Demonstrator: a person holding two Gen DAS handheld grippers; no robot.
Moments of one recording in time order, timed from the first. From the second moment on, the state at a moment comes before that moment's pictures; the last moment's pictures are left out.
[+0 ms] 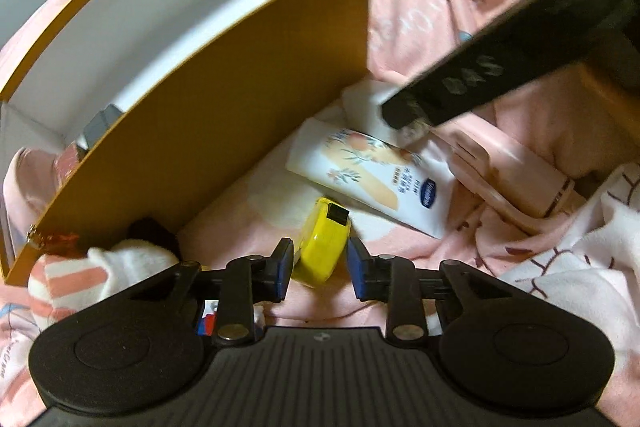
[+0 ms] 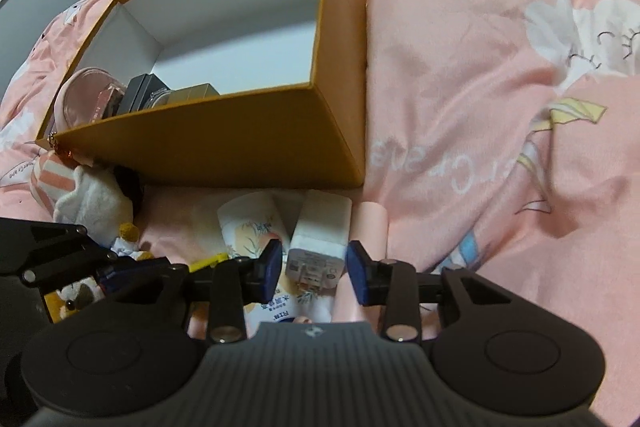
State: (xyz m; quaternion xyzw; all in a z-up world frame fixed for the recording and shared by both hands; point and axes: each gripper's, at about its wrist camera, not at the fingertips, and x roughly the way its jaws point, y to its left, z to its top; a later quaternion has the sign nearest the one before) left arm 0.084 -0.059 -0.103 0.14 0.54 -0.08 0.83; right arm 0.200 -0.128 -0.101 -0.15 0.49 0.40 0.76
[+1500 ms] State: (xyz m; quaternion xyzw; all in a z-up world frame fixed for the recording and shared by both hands) left arm 0.085 0.047 -0.097 -0.18 0.52 -0.04 0.83; right arm 0.130 -0.086 -0.090 -0.18 0.51 0.49 0.69
